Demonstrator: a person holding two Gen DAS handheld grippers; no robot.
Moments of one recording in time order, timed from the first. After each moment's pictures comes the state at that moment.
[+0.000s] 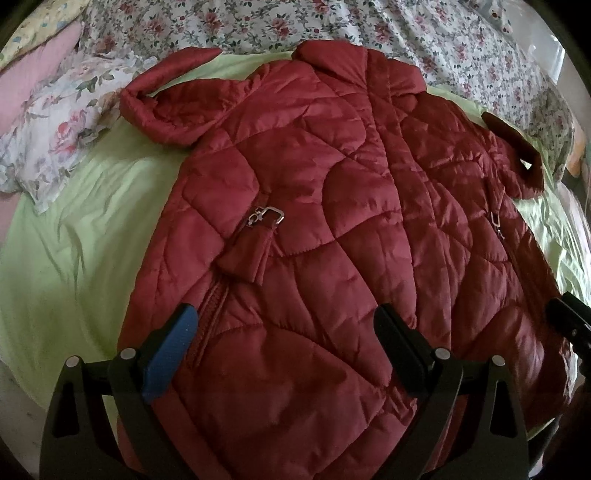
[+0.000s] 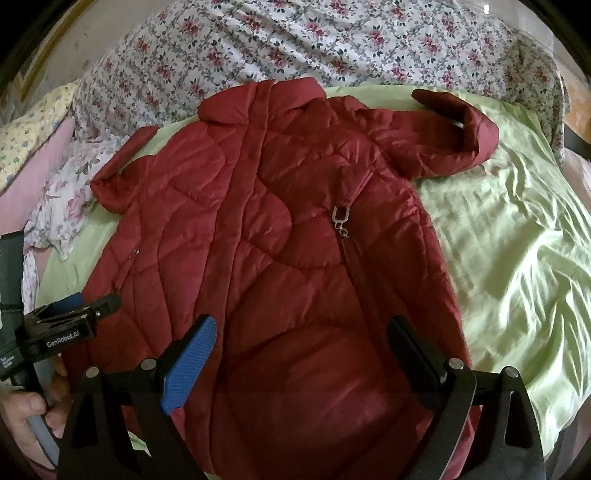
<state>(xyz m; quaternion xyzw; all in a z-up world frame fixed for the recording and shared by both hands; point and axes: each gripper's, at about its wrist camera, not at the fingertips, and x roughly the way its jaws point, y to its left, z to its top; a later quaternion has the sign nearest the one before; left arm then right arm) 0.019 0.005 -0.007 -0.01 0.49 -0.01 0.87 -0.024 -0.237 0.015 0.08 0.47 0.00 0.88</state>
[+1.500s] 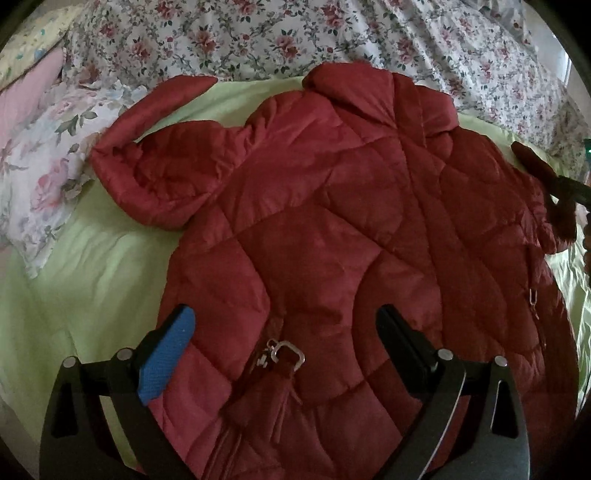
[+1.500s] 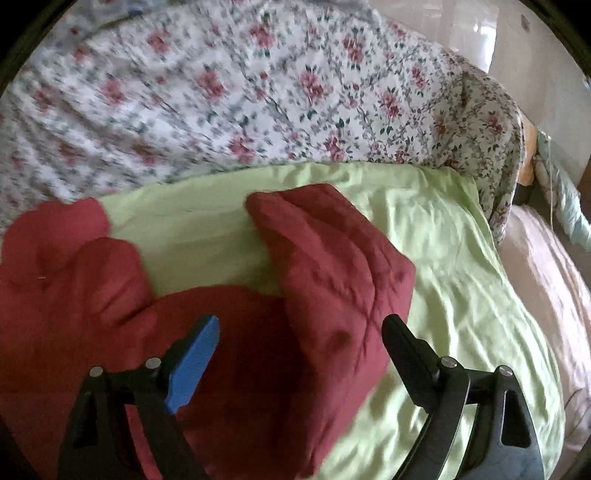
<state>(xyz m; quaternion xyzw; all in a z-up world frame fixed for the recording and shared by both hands) 0.124 0.014 -0.007 0.02 0.48 0.00 0.88 0.234 -0.462 0.013 0.00 0.42 -0.21 0.88</state>
